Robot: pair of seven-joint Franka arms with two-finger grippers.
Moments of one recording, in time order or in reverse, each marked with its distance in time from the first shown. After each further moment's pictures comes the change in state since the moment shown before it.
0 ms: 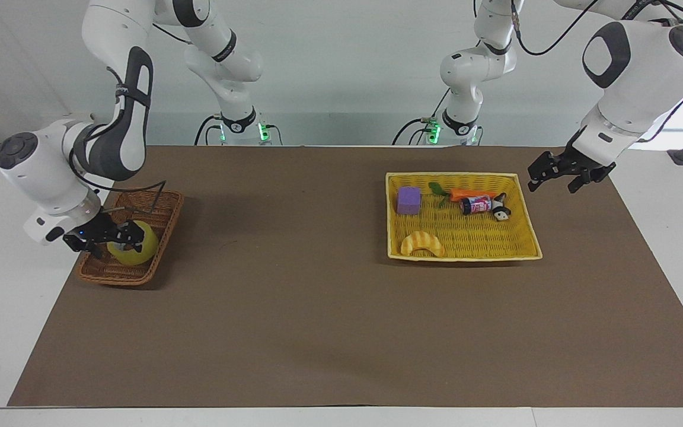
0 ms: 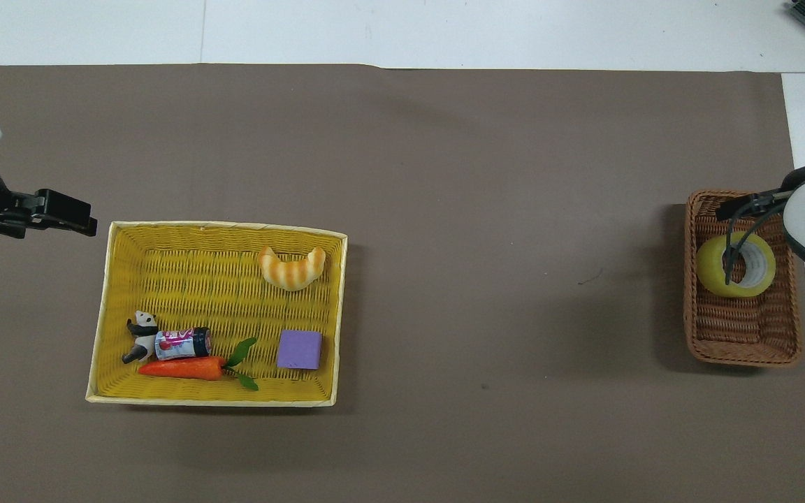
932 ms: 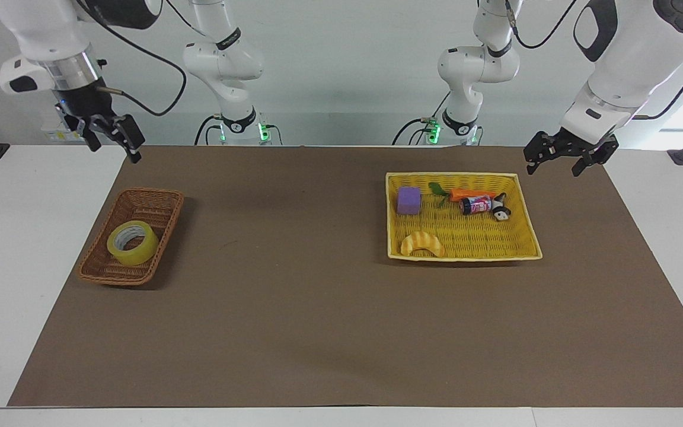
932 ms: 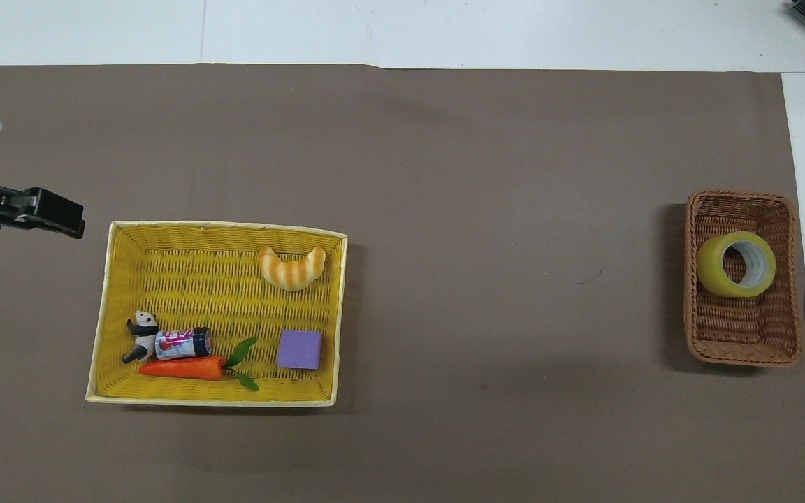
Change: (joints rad) left arm -0.390 -0.002 0.338 0.133 0.078 -0.131 0.006; right arm 0.128 -0.410 0.004 0.130 -0.077 -0.504 0.566
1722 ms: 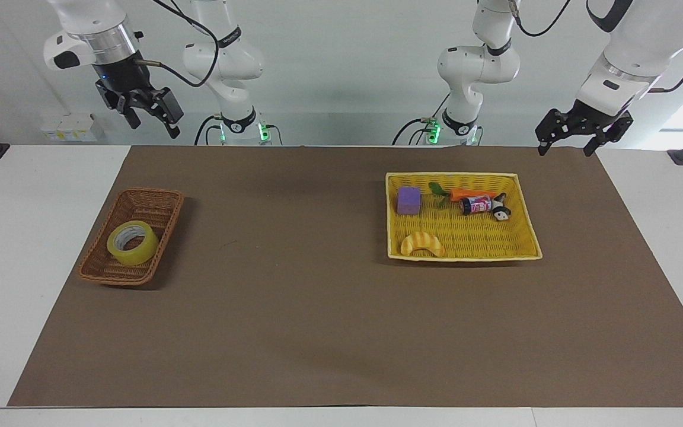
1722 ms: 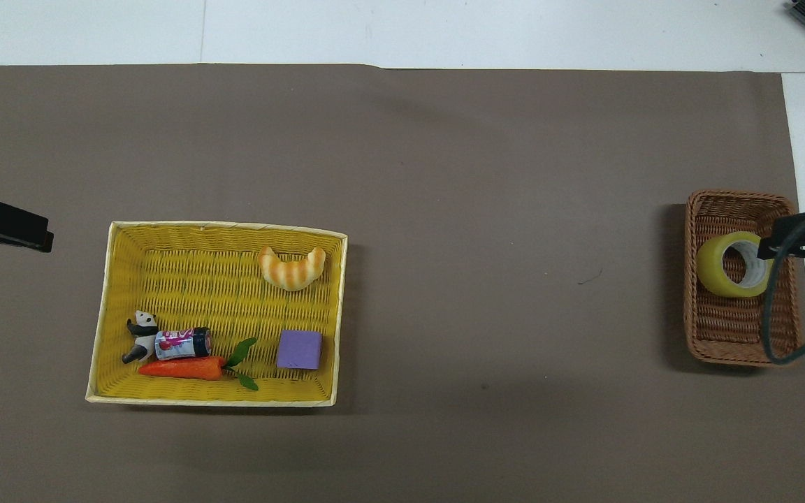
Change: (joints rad) left arm -0.006 -0.051 0.027 -0.002 0.000 -0.047 0.000; right arm 0.005 -0.027 0.046 -0.013 0.065 -0.081 0.044
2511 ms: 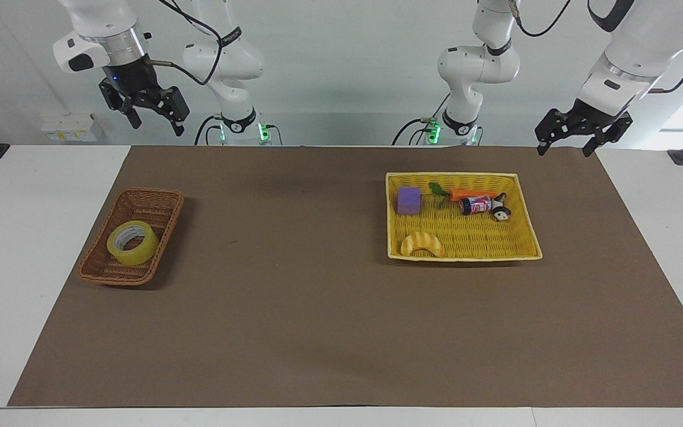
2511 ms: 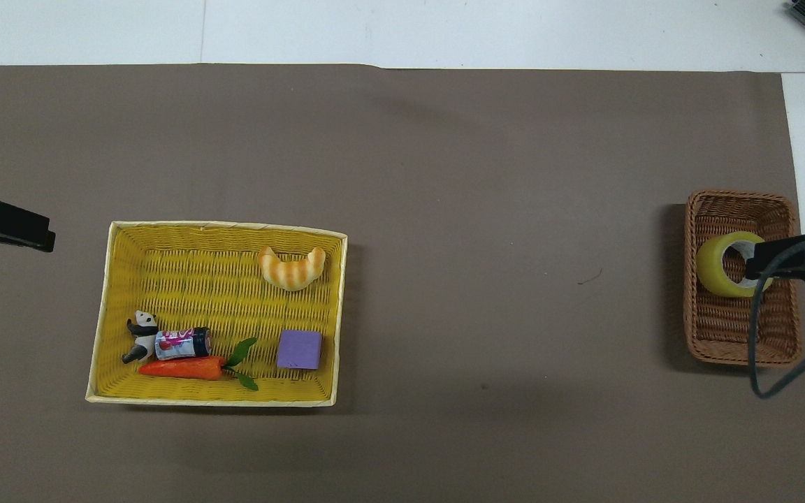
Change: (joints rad) left arm 0.001 0.000 0.001 0.000 -0.014 0.001 0.000; right arm 0.030 -0.037 0.020 -0.058 -0.037 0.000 -0.086
